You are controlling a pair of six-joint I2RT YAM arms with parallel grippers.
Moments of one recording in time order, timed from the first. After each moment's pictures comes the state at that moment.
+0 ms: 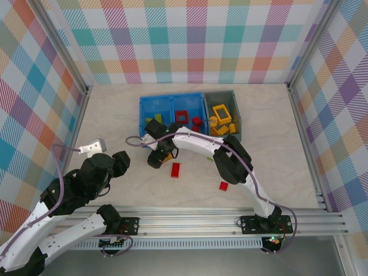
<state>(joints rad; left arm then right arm) -0.81 0.58 1.00 -1.12 -0.54 -0.93 0.96 2.30 1.94 -0.84 -0.12 -0.17</state>
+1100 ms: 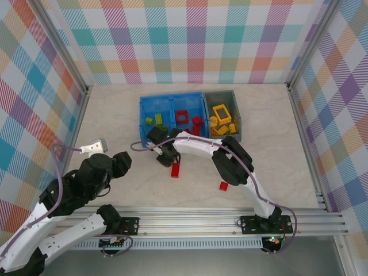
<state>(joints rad) -0.81 0.57 1.00 -1.10 -0.49 -0.92 0.99 2.27 1.81 -0.85 0.08 -0.05</state>
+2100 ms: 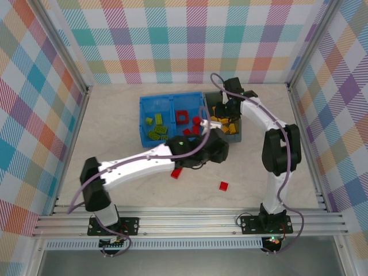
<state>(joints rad) -1.16 1.74 1.64 -0.74 -0.38 -0.73 0.30 2.00 1.70 -0.76 -0.09 0.23</state>
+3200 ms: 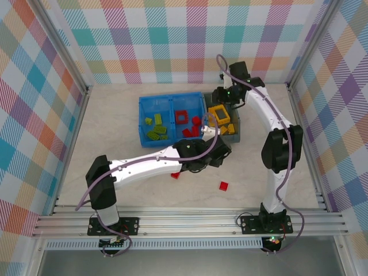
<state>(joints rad) -1.17 1.75 1.56 -0.76 -0.45 -0.75 0.27 2.01 1.94 -0.87 -0.26 0.21</state>
